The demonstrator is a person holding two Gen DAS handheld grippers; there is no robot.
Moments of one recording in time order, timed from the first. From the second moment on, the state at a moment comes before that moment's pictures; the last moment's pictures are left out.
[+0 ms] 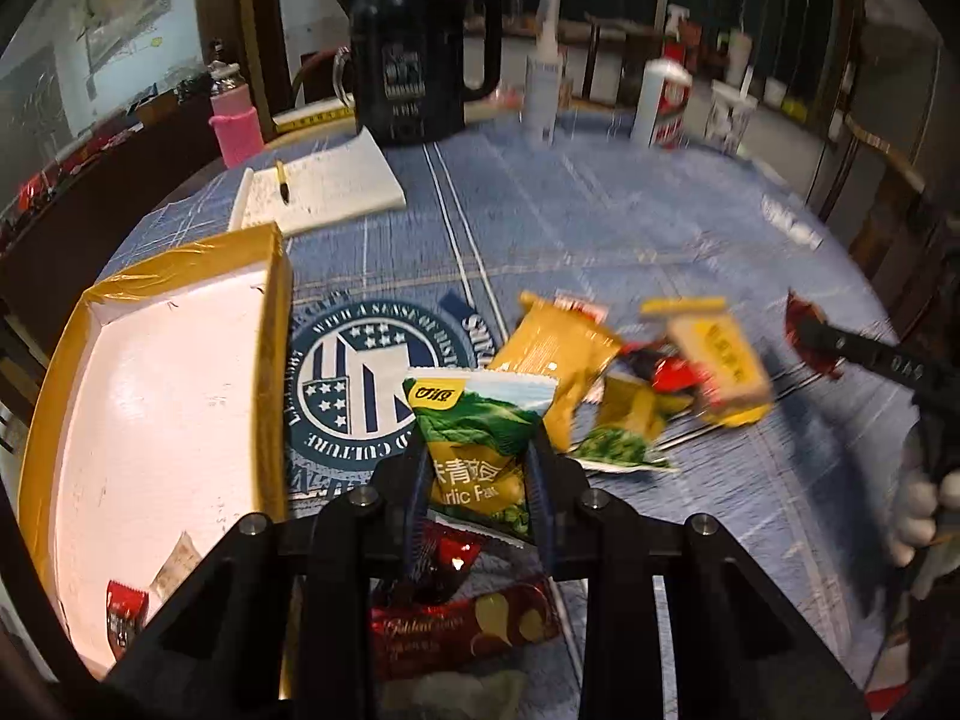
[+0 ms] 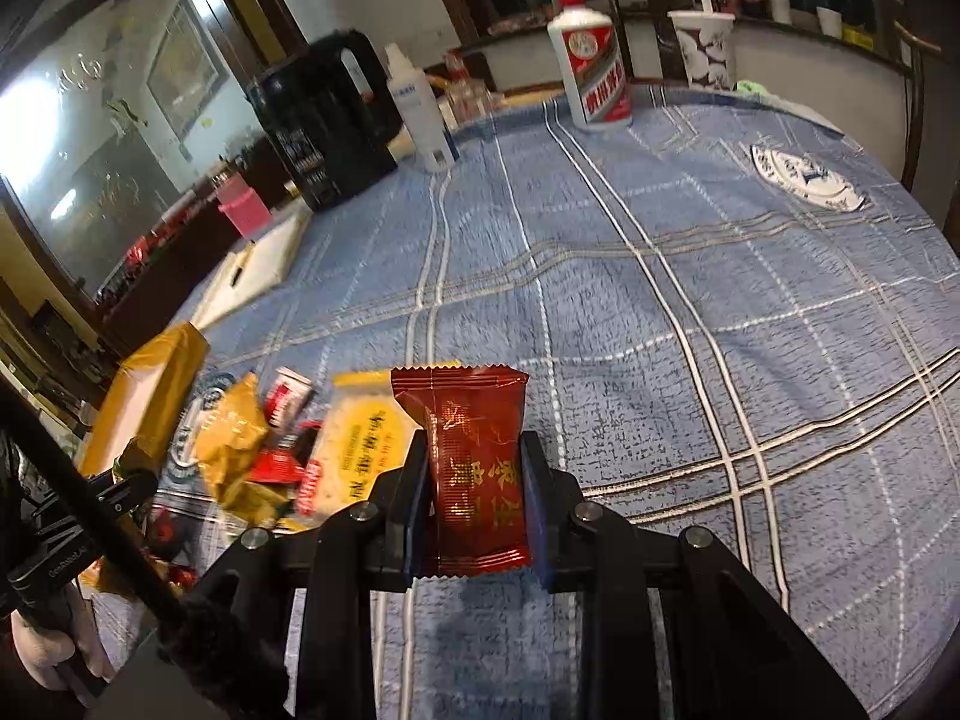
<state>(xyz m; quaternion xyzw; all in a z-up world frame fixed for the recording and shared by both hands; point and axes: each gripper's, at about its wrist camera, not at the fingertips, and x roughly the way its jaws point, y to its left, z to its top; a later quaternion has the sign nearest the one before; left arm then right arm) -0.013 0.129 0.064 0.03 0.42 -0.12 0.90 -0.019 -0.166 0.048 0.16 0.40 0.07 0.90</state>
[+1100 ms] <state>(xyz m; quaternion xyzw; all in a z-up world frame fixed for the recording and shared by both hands) -0.016 0.330 0.043 -0.16 0.44 0.01 0.88 0.020 0.145 0.060 0.13 0.47 0.34 0.80</state>
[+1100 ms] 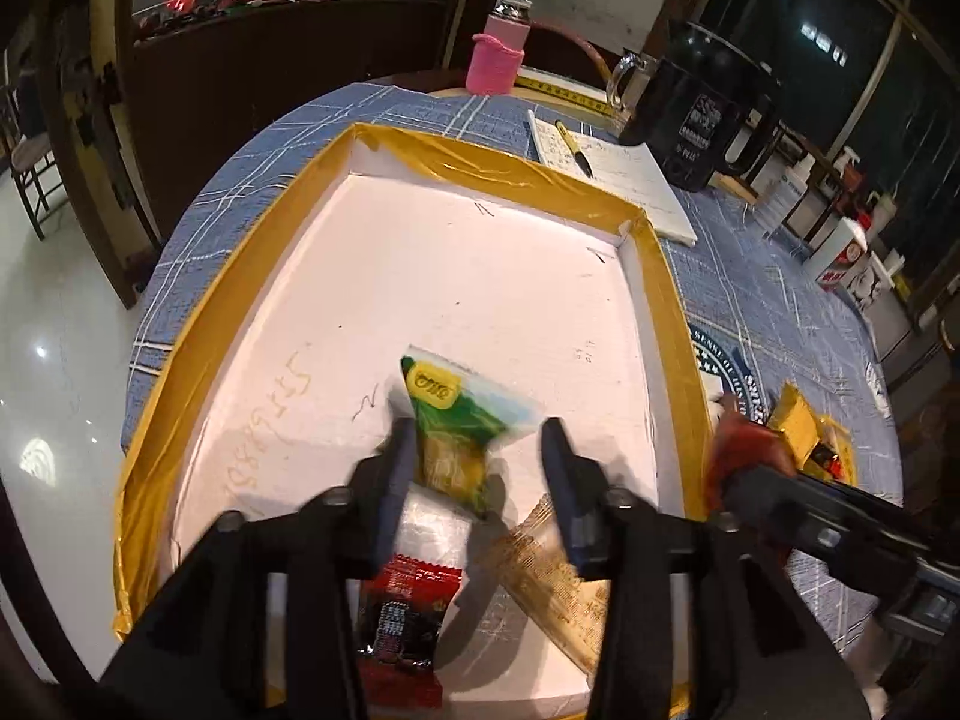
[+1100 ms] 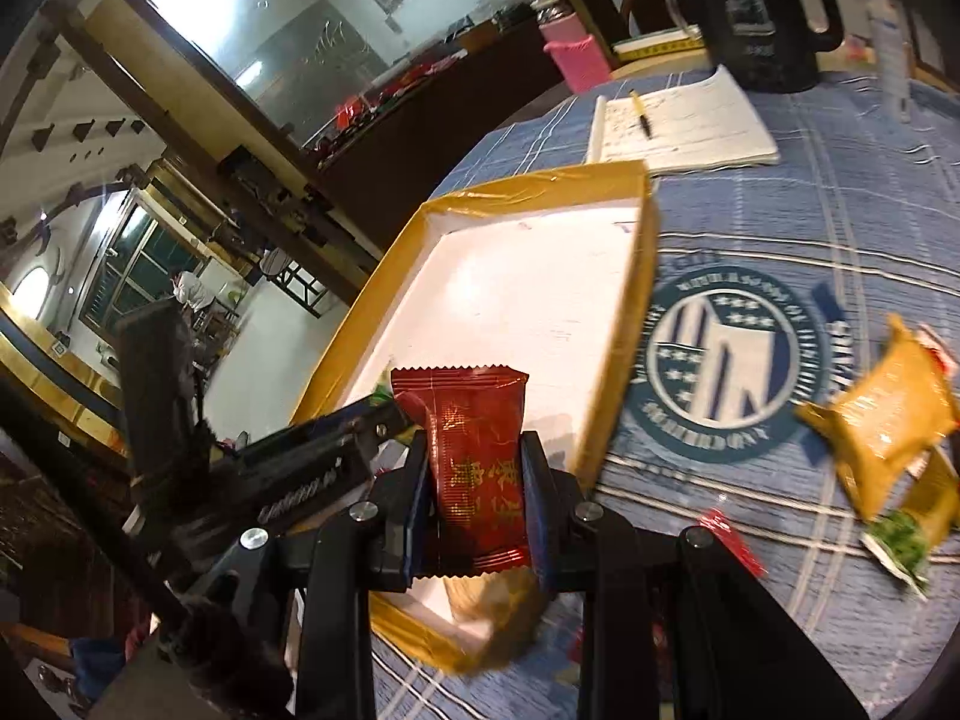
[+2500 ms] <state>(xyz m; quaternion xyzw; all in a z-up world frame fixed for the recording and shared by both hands) -0.134 0.247 0.102 -0.20 0.33 -0.10 0.92 -0.058 0.012 0.045 0.11 0.42 0.21 0.87</state>
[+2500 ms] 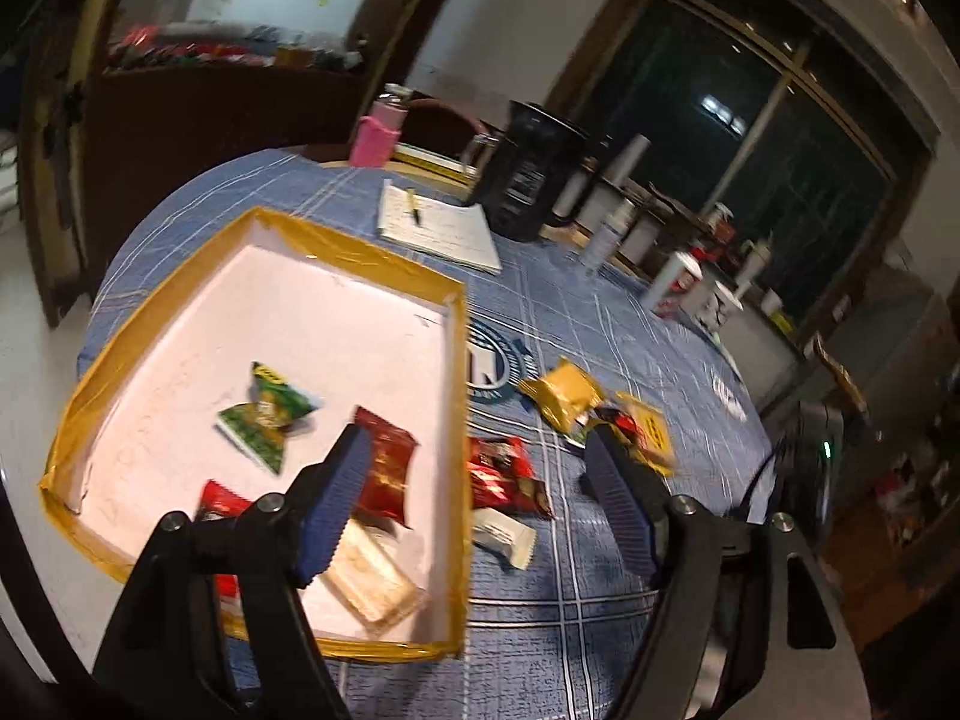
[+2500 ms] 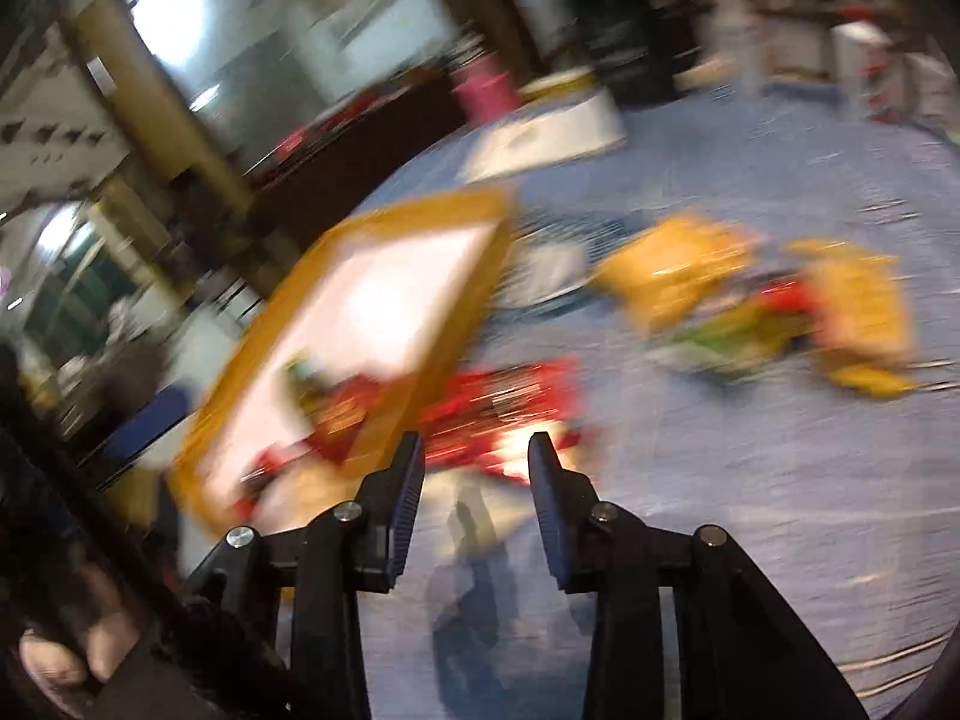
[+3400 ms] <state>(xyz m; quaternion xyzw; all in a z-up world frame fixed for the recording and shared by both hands) -0.114 0.157 0.069 -0.13 0.40 -0.18 0.89 0.092 0.039 0.033 0.01 0.49 0.10 0.87</state>
